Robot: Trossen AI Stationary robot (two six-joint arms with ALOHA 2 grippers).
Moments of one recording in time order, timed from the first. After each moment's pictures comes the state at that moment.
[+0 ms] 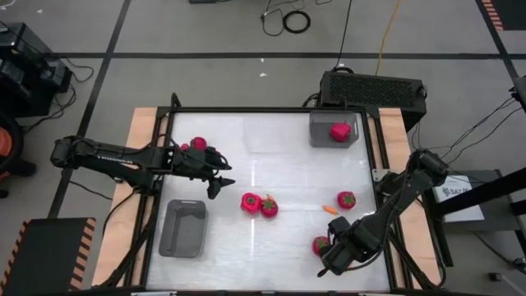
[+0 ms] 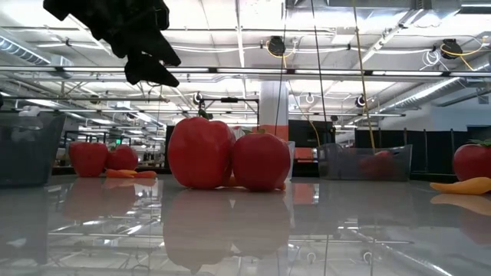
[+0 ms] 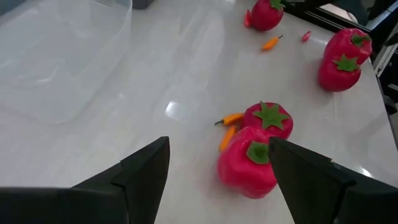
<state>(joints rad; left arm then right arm) -0.03 1.04 0.68 -0.24 -0.08 -0.39 0.75 1.71 1.39 -1.20 -0.19 1.95</state>
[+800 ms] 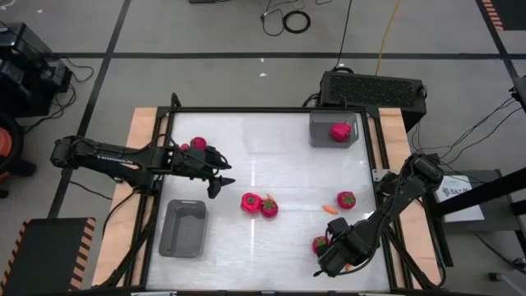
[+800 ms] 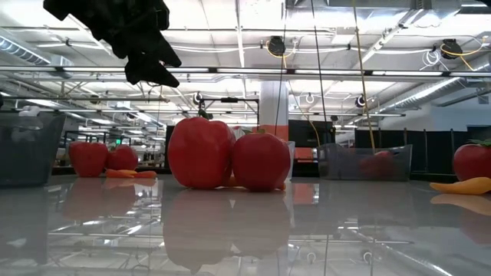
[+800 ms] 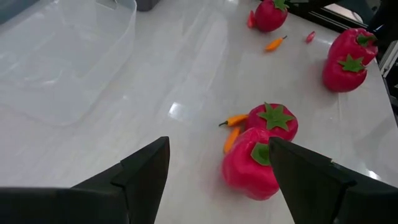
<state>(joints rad) -0.03 1.04 0.68 -0.24 -0.09 -0.38 0.75 1.77 1.39 -1.22 -0.19 2.03</state>
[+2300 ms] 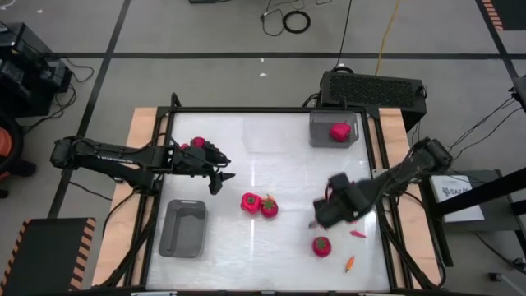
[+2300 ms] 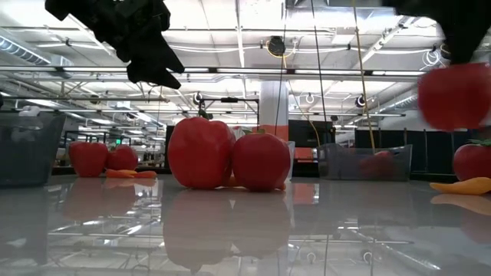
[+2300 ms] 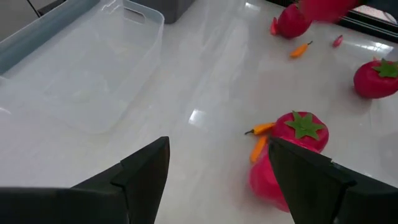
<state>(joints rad) -0.01 1.04 0.68 -0.24 -0.17 -0.33 0.46 1.56 1.39 -1.55 0.20 1.80</state>
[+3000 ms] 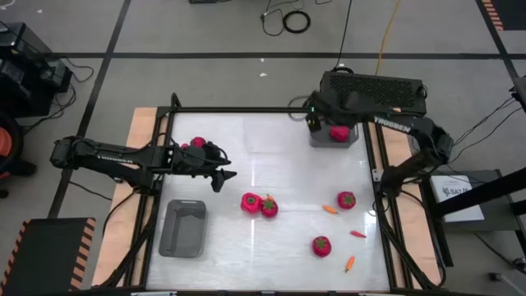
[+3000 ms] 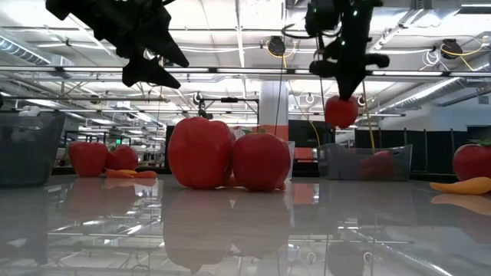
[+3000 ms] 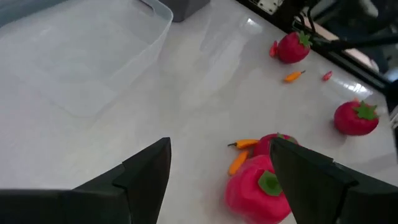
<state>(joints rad) -0.01 1.04 0.68 -0.22 -0.17 -0.56 -0.50 1.51 1.38 -1.14 0.55 0.64</state>
